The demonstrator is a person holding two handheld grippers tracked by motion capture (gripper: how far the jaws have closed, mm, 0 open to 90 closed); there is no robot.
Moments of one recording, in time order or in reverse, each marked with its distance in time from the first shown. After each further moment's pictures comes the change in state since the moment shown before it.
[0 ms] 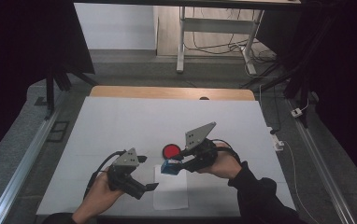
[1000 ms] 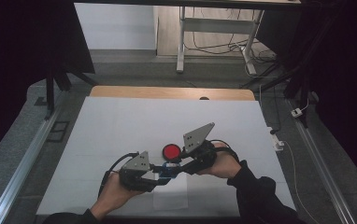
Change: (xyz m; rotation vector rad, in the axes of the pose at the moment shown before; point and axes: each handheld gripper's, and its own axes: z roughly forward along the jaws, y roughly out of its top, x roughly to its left) left arm -0.009 0.007 0.018 -0.058 -0.104 0.125; right arm 0.006 0.006 0.000 -0.013 0.064 -0.051
